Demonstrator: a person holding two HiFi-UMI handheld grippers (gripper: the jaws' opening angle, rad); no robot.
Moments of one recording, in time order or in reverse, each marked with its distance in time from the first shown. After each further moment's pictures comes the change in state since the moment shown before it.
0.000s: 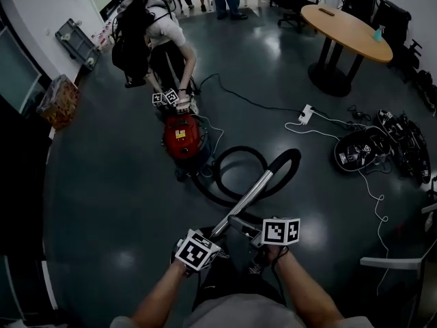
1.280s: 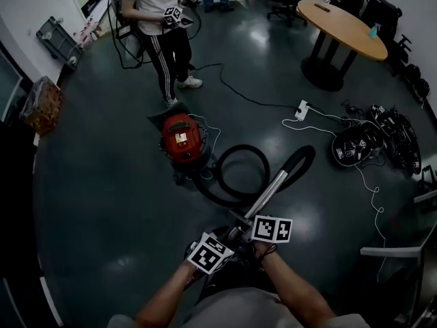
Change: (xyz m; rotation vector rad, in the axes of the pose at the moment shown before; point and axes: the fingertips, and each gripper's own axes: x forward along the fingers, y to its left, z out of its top) left arm -0.007 0.065 0.007 0.061 -0.055 -0.192; right arm 0.123 0.002 0.027 0.099 -0.110 -0.193
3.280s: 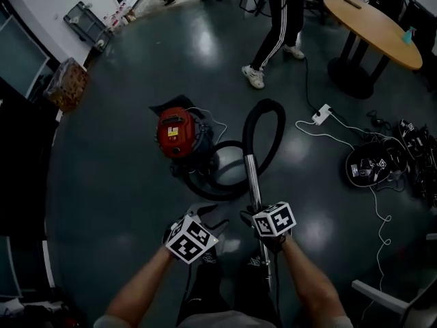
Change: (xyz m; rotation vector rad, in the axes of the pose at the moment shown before) left arm 0.107 0.017 0.149 0.118 0.008 0.280; right arm -0.065 -0.196 0.106 -0.670 0.499 -0.022
